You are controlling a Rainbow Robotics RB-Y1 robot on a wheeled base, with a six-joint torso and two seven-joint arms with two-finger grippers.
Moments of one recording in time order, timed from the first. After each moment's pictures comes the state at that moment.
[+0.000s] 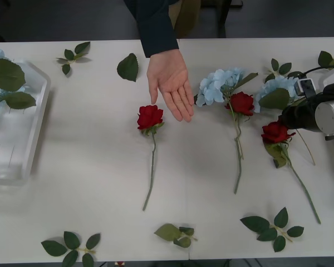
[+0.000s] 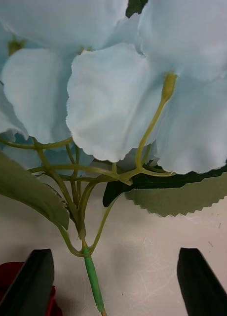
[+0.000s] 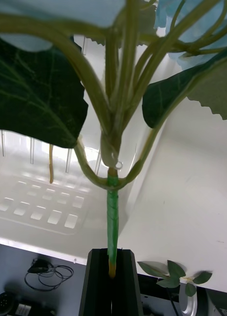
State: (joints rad) right arm -0.48 -0.70 0.21 -1.23 -0.59 0.91 1.52; left arm -0.73 1.19 -0.32 -1.39 1.17 1.71 -1.16
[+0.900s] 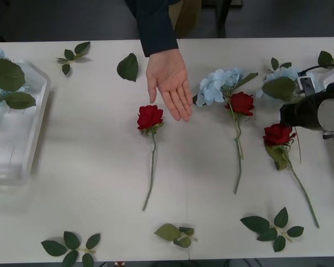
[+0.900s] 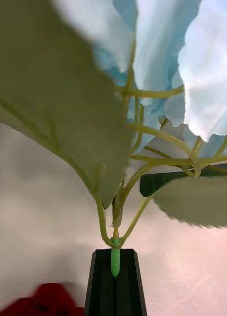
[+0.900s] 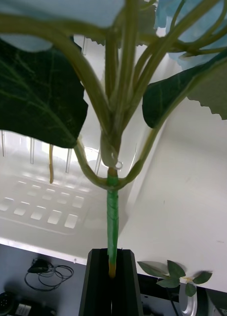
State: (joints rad) right arm -0.48 -0.70 0.17 -1.24 -0.70 0.90 1.55; left arm -0.73 1.19 -0.32 -1.39 1.17 1.71 -1.16
